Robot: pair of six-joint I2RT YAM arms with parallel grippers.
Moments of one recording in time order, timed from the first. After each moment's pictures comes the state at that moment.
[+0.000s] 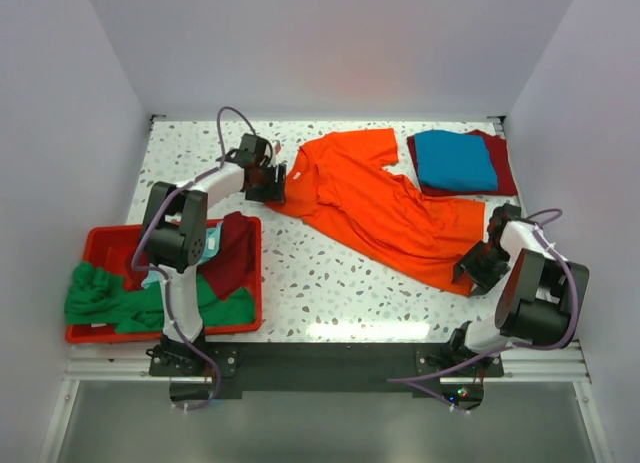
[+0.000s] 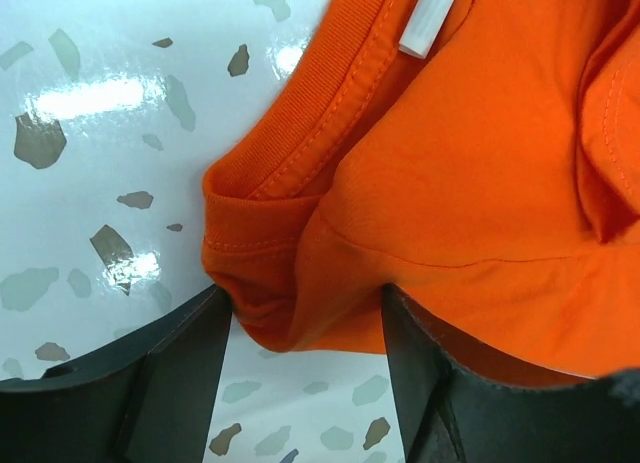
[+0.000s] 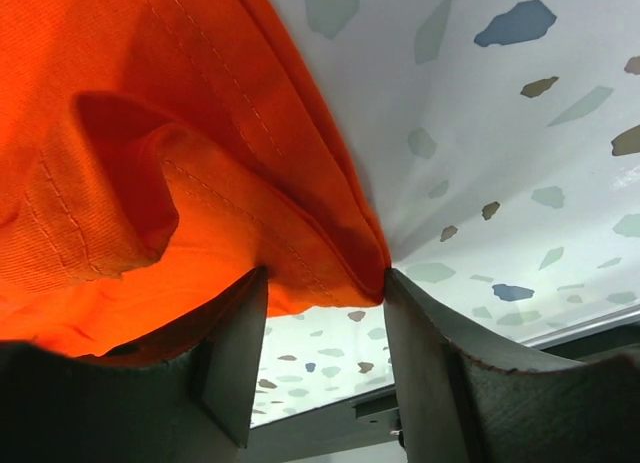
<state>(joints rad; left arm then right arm) -0.27 2.03 1.42 -0.41 0.13 -0.20 -0.35 1.46 0.77 -0.87 0.00 0.52</state>
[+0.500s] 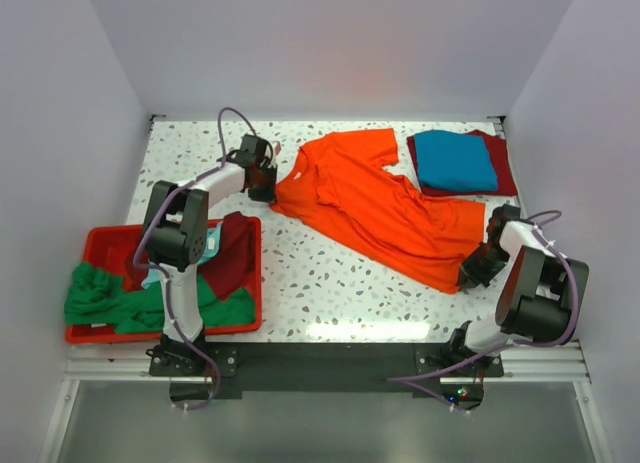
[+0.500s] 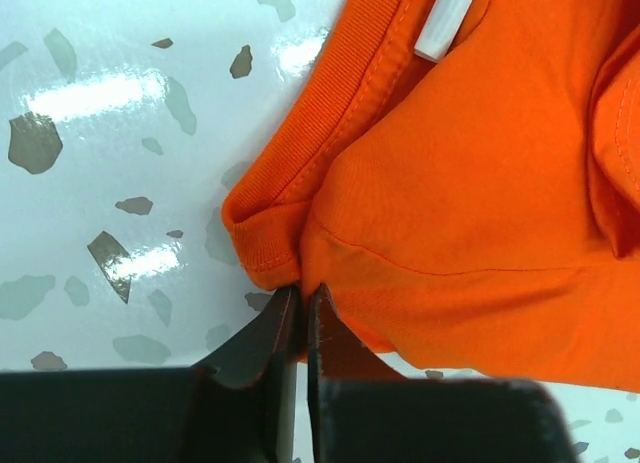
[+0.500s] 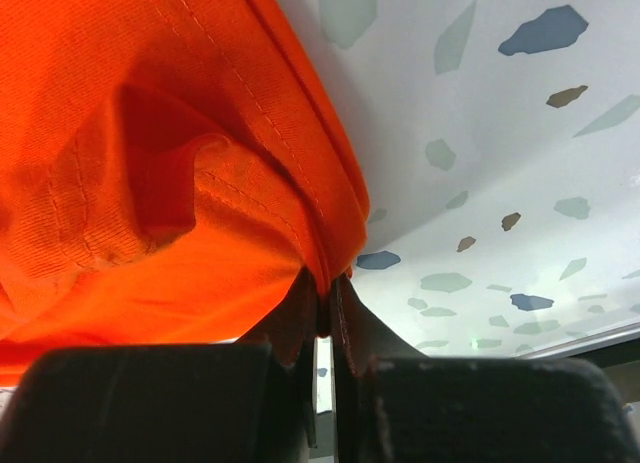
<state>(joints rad) -0.27 2.05 1.42 -0.41 0.12 -0.20 -0.35 1.49 0.76 -0.83 -0.02 0.54</state>
